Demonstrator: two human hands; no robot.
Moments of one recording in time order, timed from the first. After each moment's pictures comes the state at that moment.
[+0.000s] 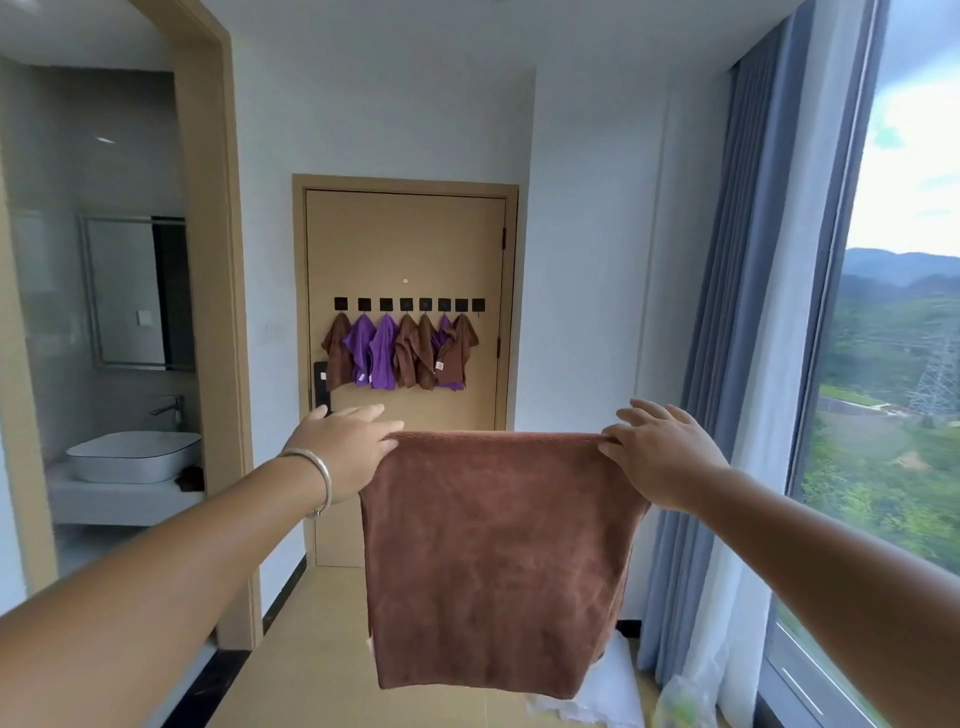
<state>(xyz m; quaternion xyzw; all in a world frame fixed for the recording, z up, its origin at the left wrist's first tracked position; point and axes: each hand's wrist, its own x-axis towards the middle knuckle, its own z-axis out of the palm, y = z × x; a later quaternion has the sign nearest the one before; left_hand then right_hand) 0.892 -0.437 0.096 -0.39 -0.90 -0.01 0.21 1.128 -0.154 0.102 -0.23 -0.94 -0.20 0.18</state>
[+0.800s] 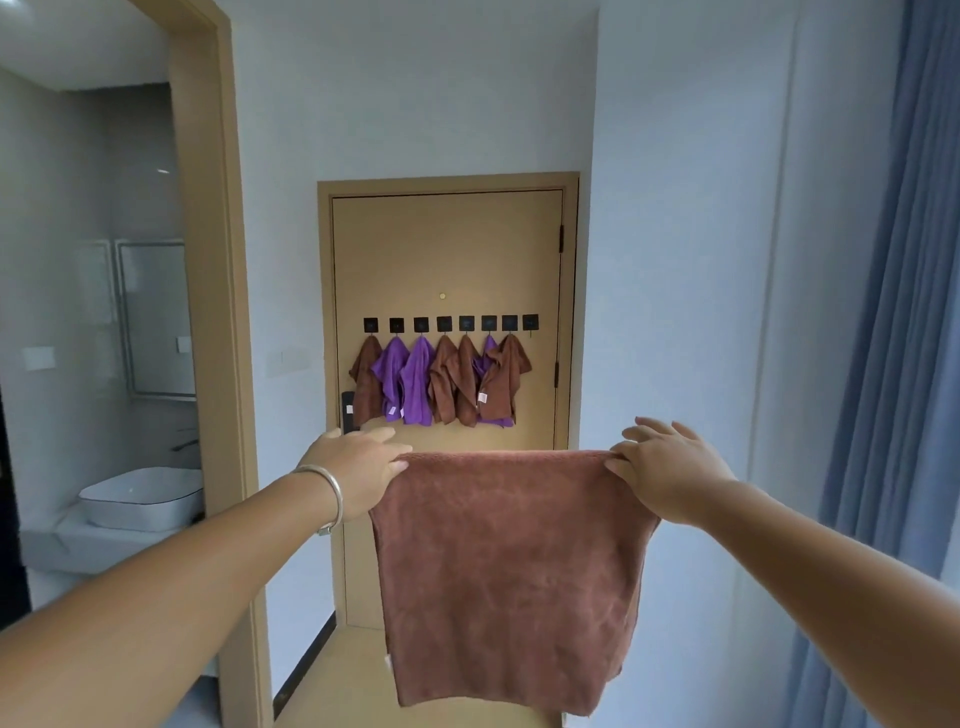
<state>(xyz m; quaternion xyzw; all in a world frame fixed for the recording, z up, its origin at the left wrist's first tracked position) 0.603 -0.207 0.093 -0.36 -0.91 0.04 0.22 0.799 0.109 0.097 -0.16 -0.96 -0.18 0.17</state>
